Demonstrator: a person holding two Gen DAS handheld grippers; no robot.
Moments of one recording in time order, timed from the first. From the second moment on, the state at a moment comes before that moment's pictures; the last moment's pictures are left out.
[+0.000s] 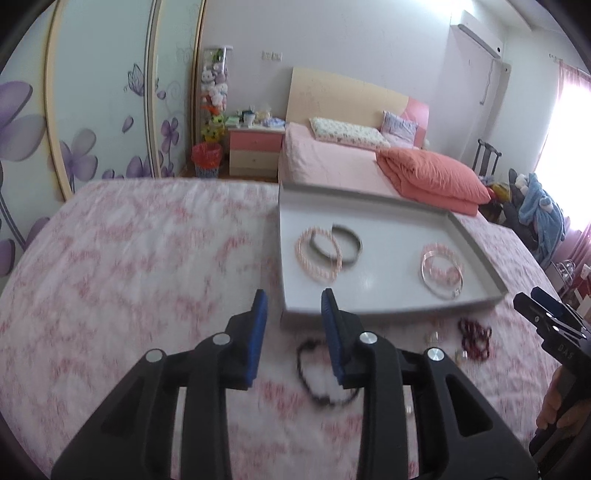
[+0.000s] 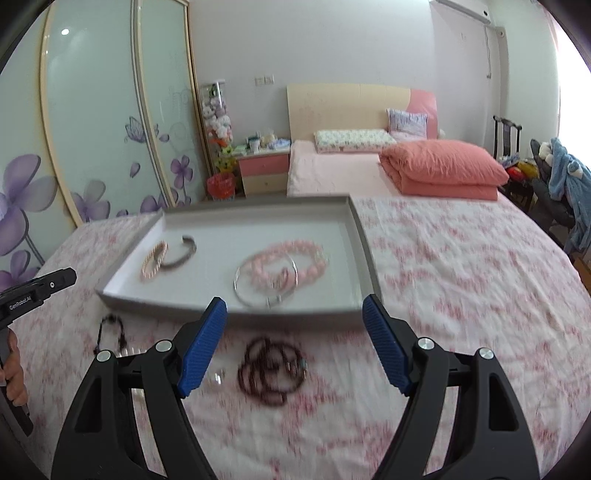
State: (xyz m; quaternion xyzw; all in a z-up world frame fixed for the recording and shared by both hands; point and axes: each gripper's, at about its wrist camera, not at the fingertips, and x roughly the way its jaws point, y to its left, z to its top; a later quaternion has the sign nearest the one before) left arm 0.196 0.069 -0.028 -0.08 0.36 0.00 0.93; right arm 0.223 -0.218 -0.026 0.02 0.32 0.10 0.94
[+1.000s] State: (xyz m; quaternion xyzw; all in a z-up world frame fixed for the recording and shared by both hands) left arm 0.176 0.057 -0.059 -0.06 0.40 -0.02 0.91; right arm 0.247 -0.188 -0.077 -0.04 0.43 0.11 0.90
